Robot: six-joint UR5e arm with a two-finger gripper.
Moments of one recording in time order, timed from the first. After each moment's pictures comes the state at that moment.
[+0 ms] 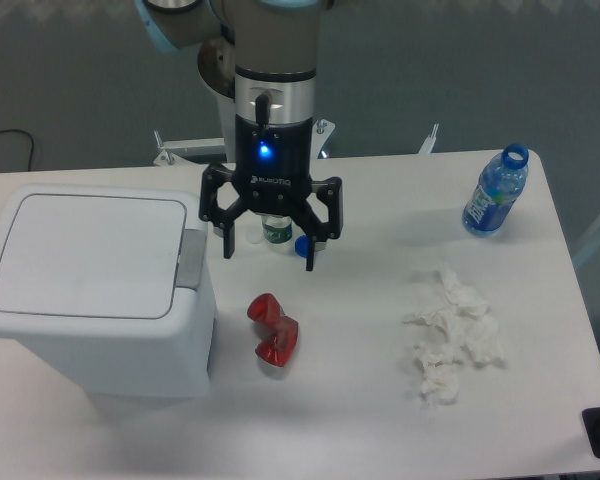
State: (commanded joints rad) arm 2.36 -1.68 -1.57 -0.96 1.33 0.52
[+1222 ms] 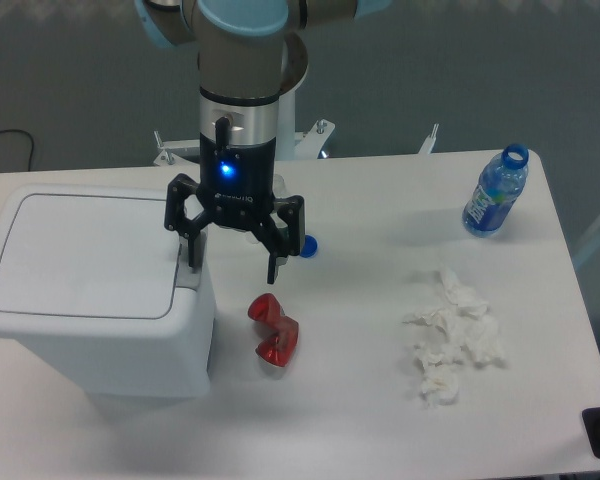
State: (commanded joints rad) arm 2.33 -1.70 -1.59 -0.95 1.33 0.53
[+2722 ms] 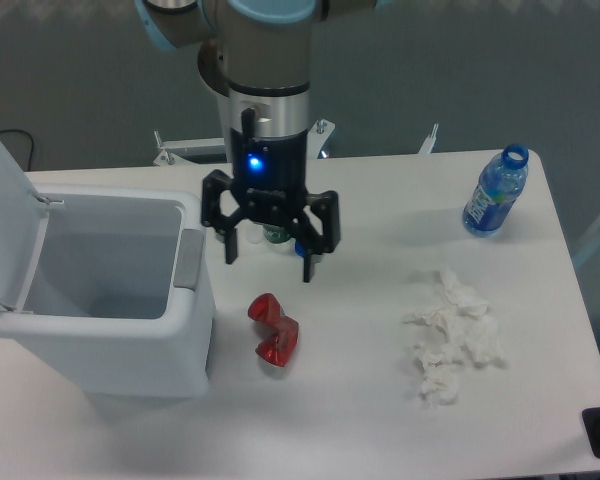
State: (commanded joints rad) arm 2.42 -1.70 -1.56 -0.95 1.39 0.84
